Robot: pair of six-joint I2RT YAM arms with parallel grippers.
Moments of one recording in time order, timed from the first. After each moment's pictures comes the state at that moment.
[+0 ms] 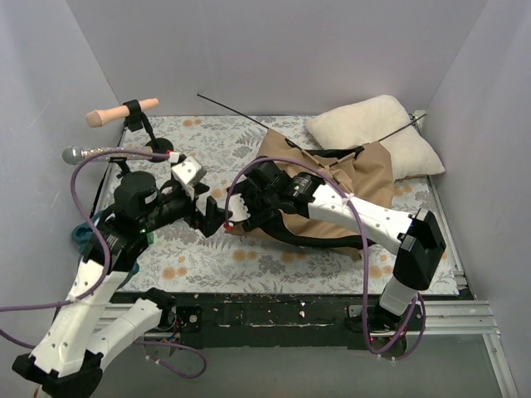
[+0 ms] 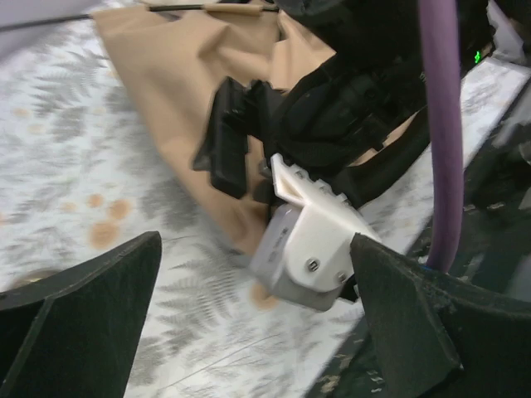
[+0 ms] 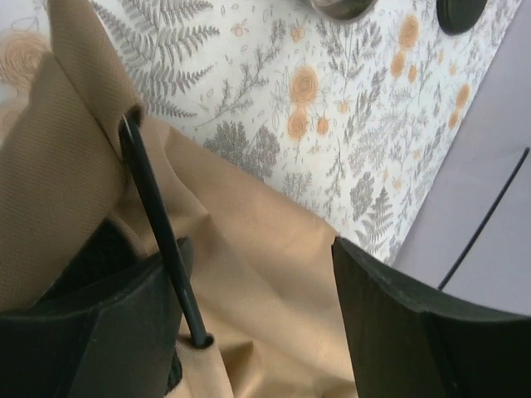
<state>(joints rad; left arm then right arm) -0.46 0.75 1.10 -0.66 0.42 0.10 1.02 1.69 1.50 -0.62 -0.15 -1.17</state>
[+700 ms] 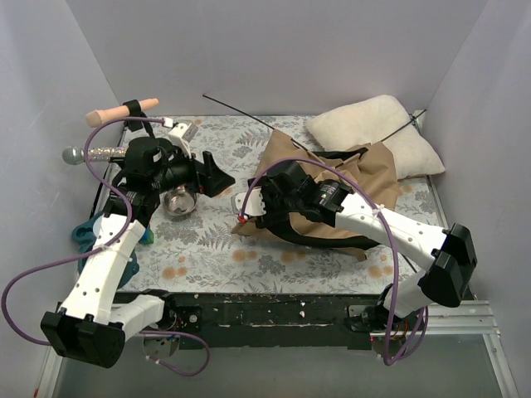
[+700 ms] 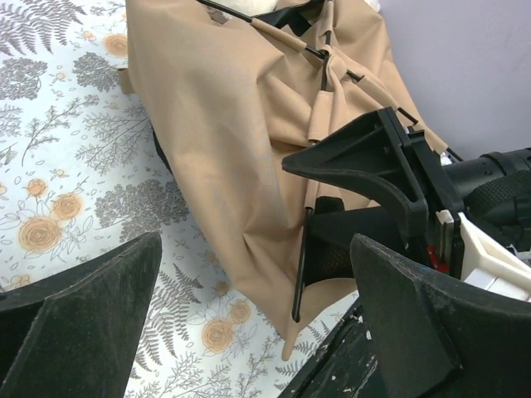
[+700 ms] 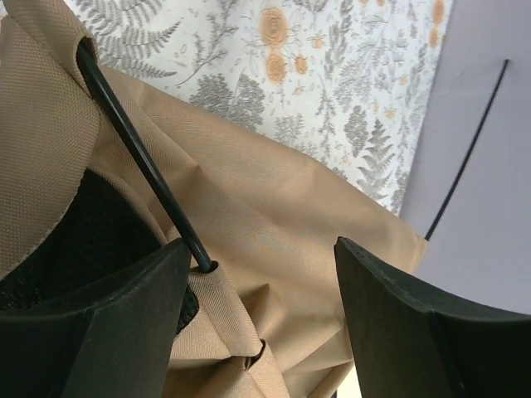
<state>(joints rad) -0.22 1.05 1.14 -0.46 0.62 -0.22 0.99 1.48 1.33 -0.56 -0.06 -1.00</state>
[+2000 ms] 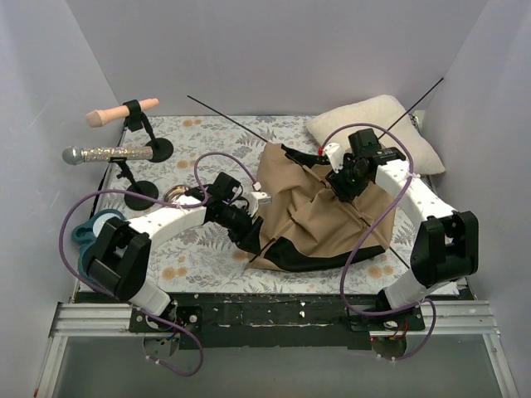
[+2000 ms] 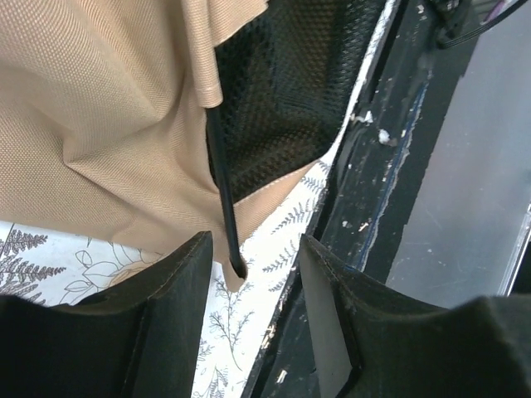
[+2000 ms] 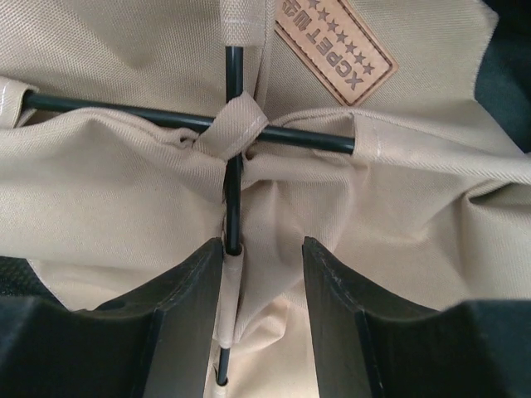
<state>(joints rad) -0.57 1.50 0.94 -0.56 0.79 0.16 0.29 1.55 1.27 -0.84 -0.19 -0.58</state>
